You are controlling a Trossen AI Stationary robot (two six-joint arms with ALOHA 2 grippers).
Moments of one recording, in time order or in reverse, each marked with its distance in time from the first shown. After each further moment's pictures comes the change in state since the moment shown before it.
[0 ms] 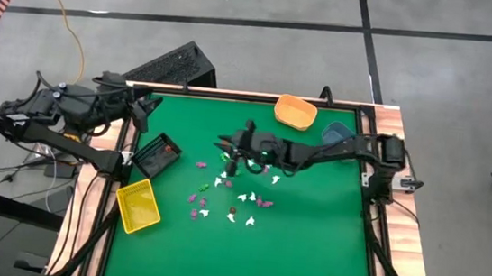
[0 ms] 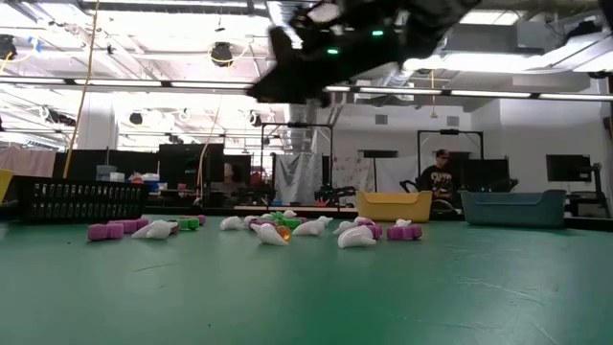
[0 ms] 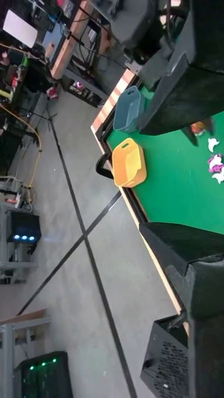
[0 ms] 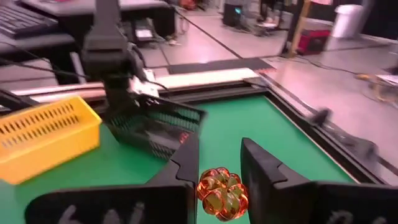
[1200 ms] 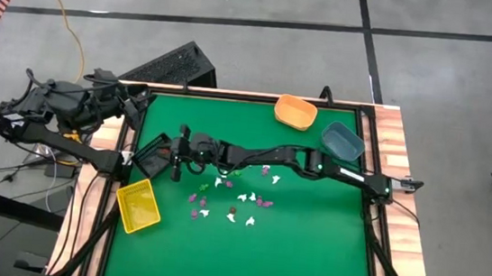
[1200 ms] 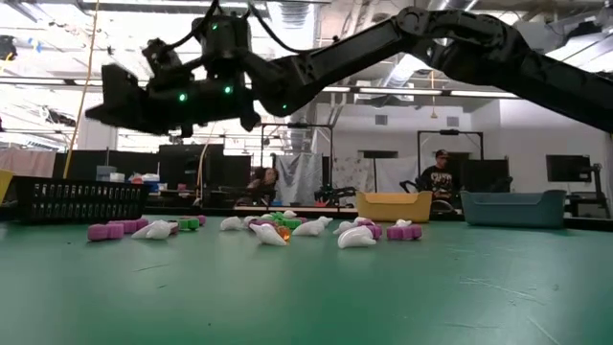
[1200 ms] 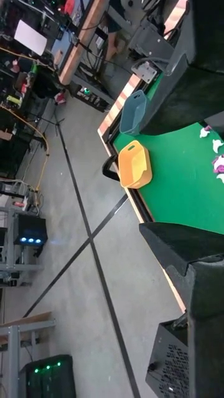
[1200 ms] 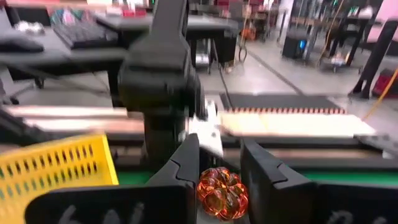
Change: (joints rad) left arm 0.000 -0.038 0.000 0.000 0.000 0.020; right arm -0.008 0.816 1.095 -0.148 -0.254 -0.075
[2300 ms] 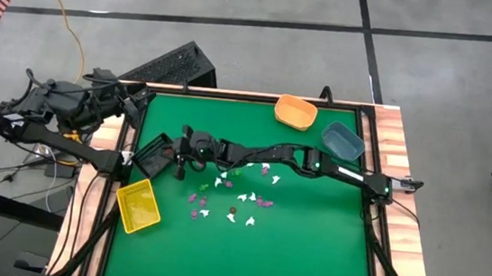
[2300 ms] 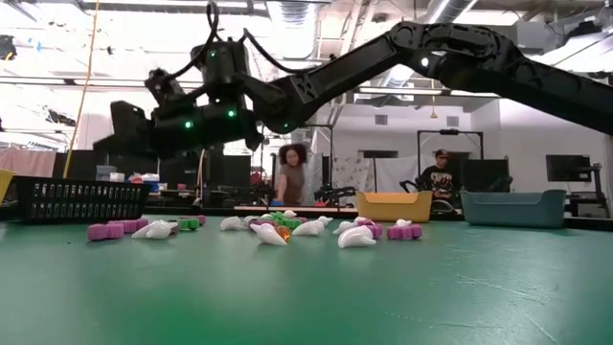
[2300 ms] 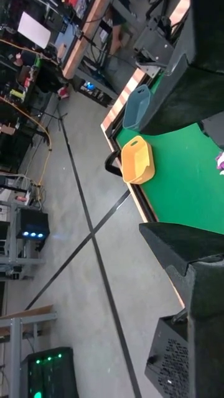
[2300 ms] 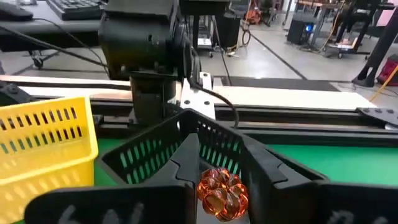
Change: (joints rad) left arm 0.000 0.000 0.000 0.000 -0.026 -0.001; right arm -0.031 0.043 -0.011 -0.017 -0.039 -0.023
